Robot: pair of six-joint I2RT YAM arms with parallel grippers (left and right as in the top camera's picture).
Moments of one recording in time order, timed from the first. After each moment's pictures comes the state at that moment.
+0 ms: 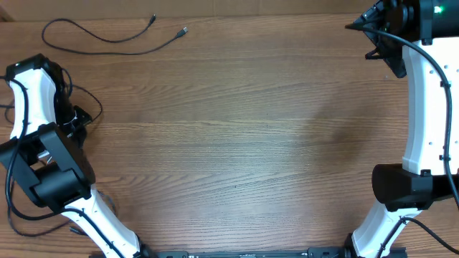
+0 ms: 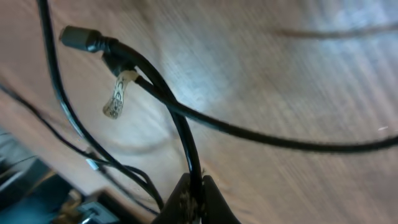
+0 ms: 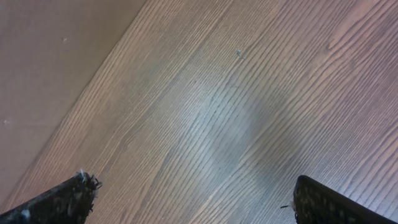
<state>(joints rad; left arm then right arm) 0.45 2.15 1.81 -1.50 -0.20 -0.50 0.04 1.97 2.45 -1.59 0.31 0.93</state>
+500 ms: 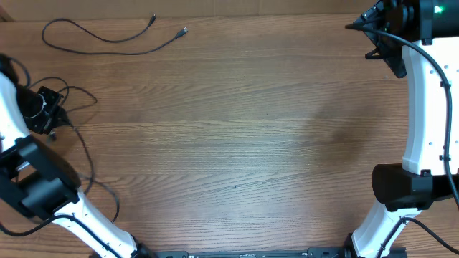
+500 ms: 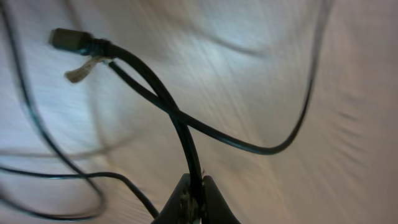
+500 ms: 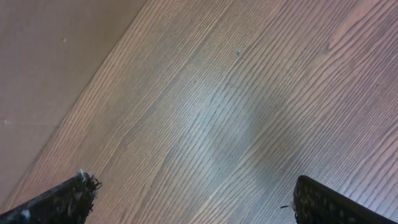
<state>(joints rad) 0.61 2.15 2.01 -1.46 0.24 -0.52 0.04 1.97 2.45 -1.59 0.31 0.93</state>
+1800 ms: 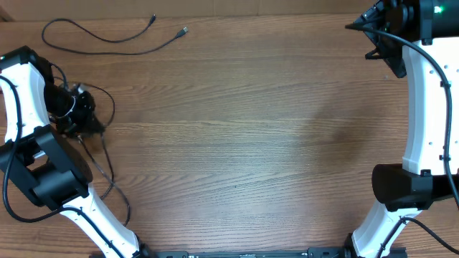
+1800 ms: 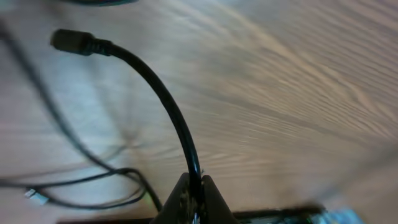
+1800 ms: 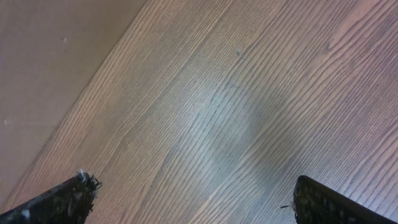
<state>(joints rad) 0.47 2.17 1.94 -1.65 0.29 0.00 0.04 1.97 2.45 -1.59 0.31 0.93</state>
